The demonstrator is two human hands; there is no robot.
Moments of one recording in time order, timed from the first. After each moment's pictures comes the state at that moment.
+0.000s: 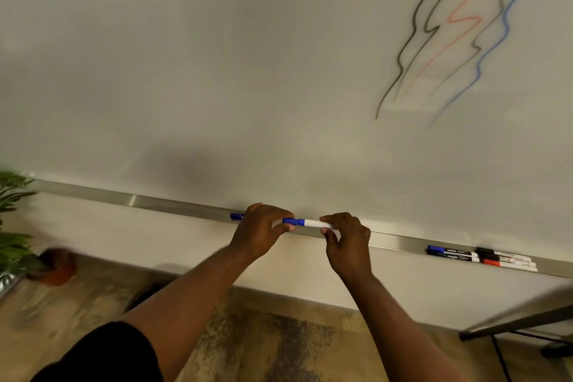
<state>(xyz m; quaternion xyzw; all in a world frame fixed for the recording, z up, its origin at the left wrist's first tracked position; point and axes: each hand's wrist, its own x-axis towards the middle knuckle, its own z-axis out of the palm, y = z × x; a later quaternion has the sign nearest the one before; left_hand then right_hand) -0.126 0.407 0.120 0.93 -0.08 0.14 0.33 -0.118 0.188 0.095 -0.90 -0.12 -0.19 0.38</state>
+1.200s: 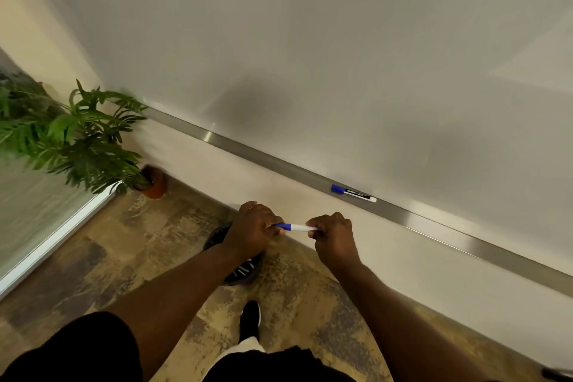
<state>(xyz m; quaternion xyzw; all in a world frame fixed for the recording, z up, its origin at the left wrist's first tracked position) -0.222 0.665 0.038 0.97 0.02 0.10 0.22 -0.146 0.454 0.043 -0.90 -0.25 0.08 0.36</state>
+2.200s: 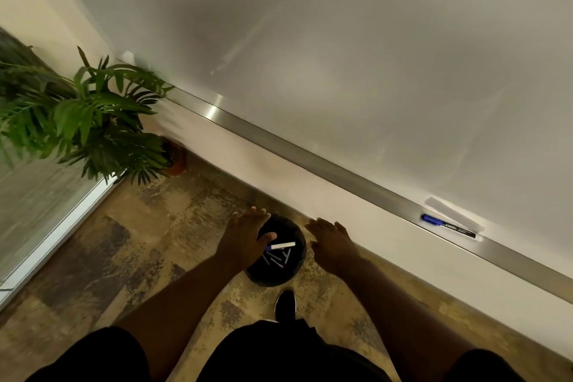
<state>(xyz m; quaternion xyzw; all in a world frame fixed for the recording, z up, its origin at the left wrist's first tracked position) -0.222 0.927 -0.056 0.96 0.15 -0.12 0.22 -0.099 0.708 -0.035 -0.87 -0.37 0.30 0.08</state>
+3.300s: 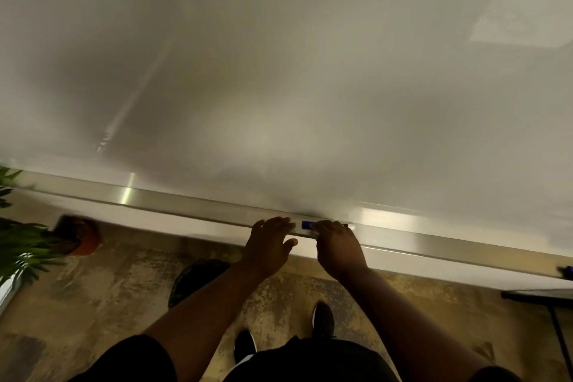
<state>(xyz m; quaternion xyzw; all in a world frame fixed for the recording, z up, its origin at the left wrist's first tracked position) -0.021 0.665 -0.034 0.97 -0.06 -0.06 0.22 0.005 0.467 -0.016 -0.96 -0.19 0.08 0.18</state>
